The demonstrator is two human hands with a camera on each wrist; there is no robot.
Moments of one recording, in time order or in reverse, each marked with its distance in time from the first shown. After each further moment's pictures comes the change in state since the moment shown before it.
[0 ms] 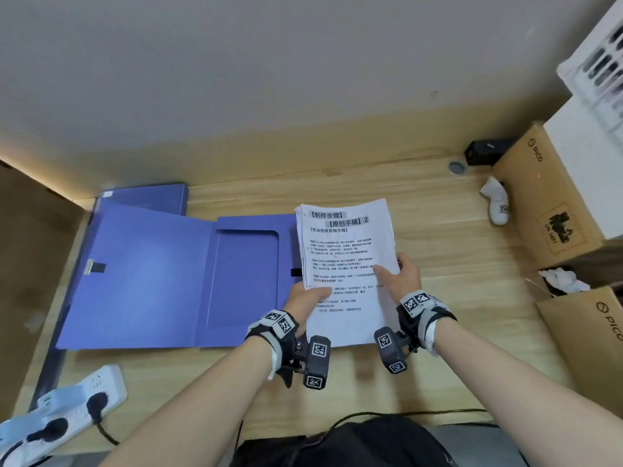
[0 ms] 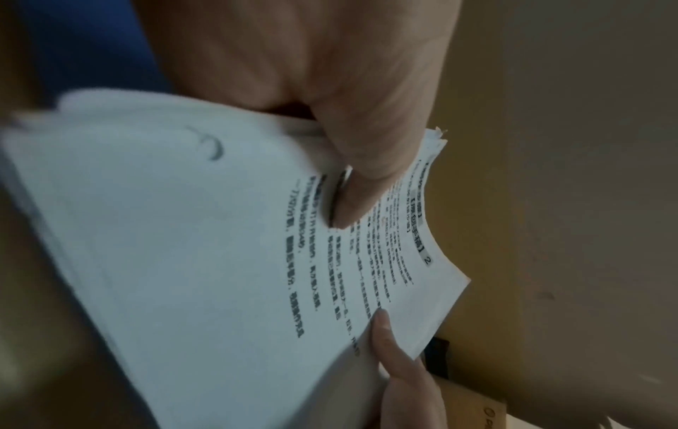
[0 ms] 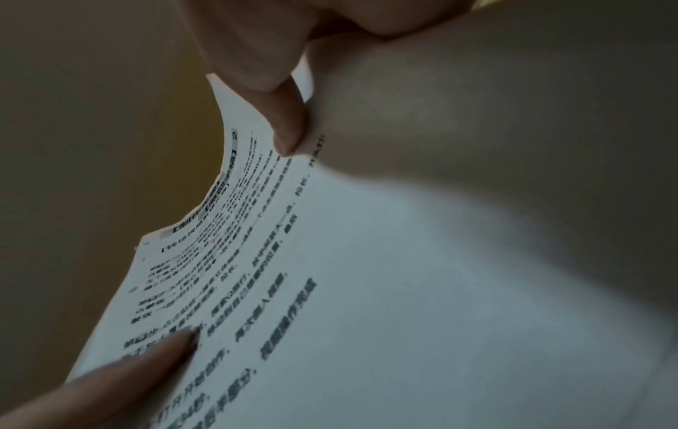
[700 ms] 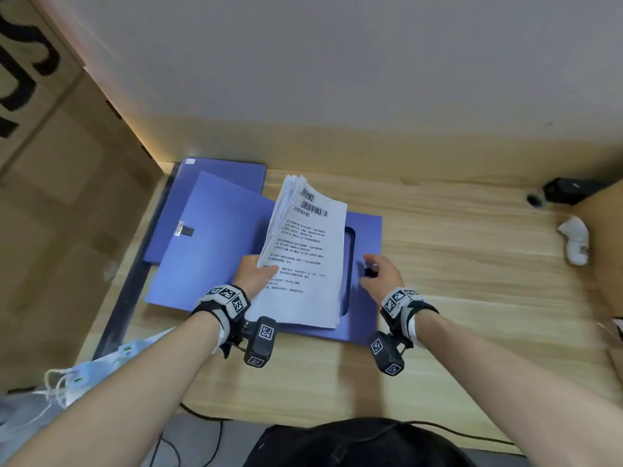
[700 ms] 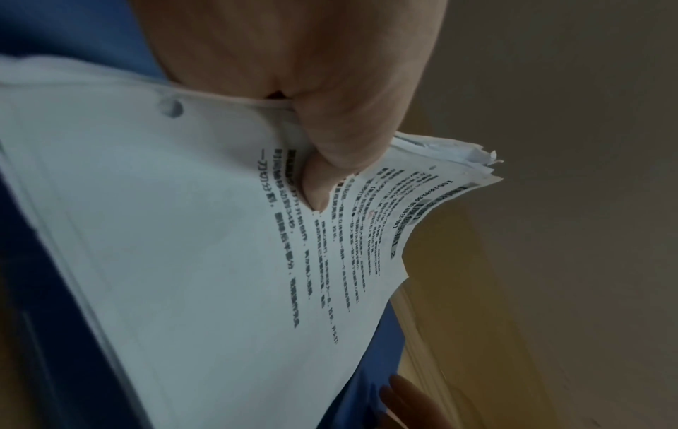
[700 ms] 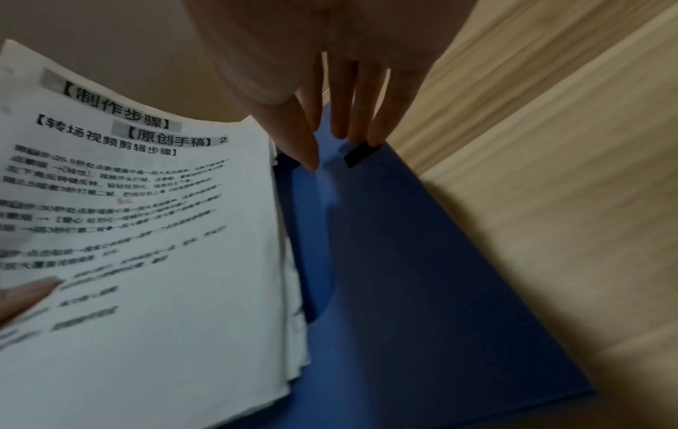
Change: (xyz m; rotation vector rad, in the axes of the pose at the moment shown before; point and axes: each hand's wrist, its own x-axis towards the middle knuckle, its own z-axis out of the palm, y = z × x) left_hand -0.018 0.025 -0.259 0.264 0.310 0.236; right_hand -0.037 -0.038 0.183 -0.430 -0.281 -0.138
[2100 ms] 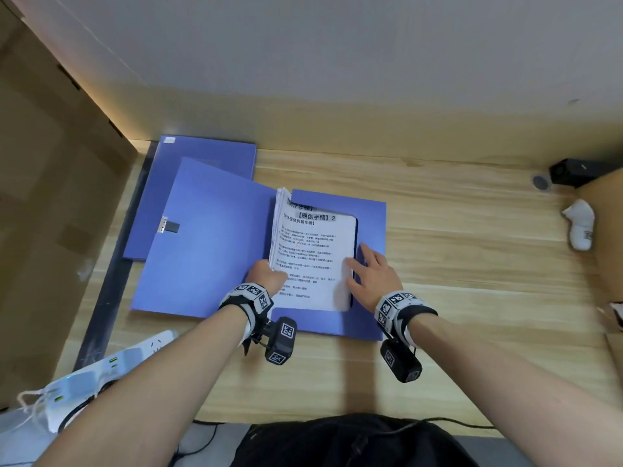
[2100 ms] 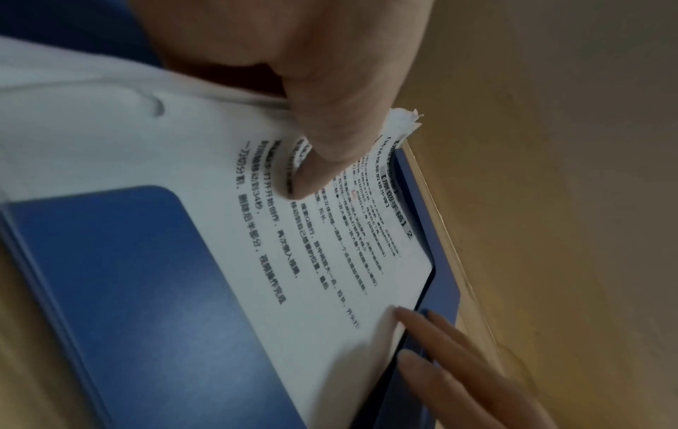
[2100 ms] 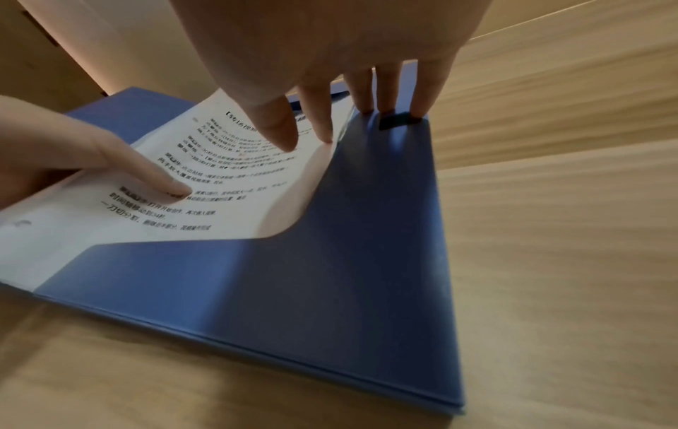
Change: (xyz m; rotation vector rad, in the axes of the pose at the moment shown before) left_hand 0.045 -0.033 0.036 0.314 -0.039 -0.173; right_hand -0.002 -0.006 0.027 -0.785 -0.149 -0.216
